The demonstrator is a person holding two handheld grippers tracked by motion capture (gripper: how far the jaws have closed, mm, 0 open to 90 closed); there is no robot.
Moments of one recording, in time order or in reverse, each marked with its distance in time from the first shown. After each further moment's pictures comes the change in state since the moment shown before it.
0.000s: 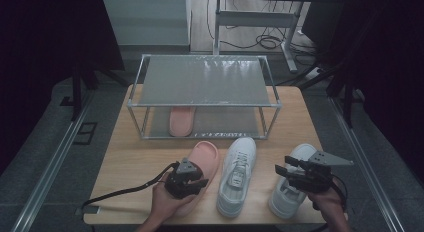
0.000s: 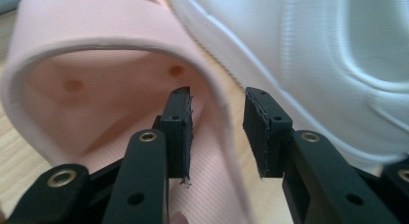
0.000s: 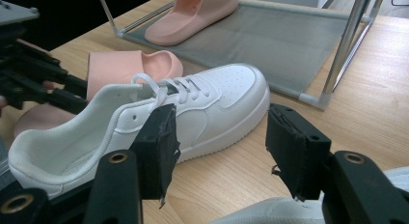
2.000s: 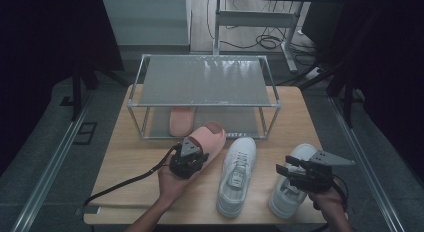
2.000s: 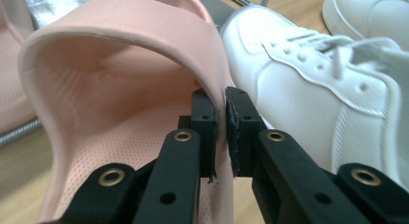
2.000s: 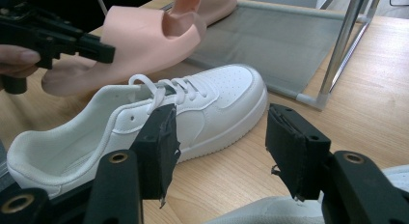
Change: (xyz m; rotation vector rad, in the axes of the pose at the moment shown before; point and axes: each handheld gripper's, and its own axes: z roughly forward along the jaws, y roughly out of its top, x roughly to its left) left arm 0.010 0.051 0.001 -0.150 0.144 0.015; right arm -0.002 0.000 -0.001 -0.004 -0.003 0.007
